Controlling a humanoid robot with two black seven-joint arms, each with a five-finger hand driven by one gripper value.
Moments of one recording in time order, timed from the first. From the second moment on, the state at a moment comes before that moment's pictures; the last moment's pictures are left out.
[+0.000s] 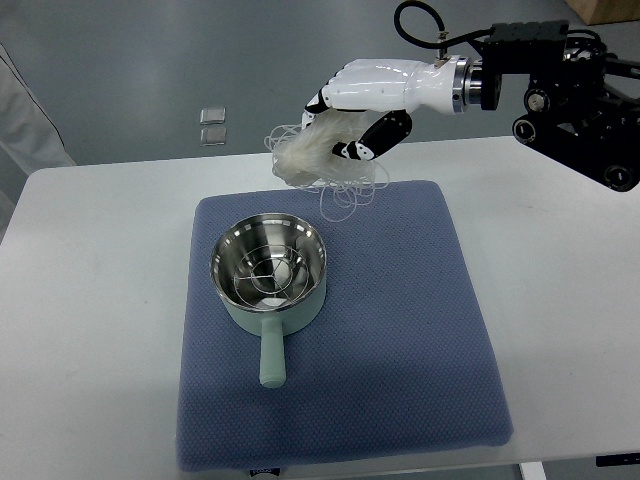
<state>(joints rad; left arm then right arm) -0.01 0.00 -0.02 -0.11 0.01 0.04 0.06 1.32 -0.41 0.23 1.04 -1.58 0.16 0.57</state>
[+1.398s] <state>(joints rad) -0.01 0.00 -0.02 -0.11 0.01 0.04 0.06 1.09 -0.18 0.23 0.94 -1.58 0.09 0.54</state>
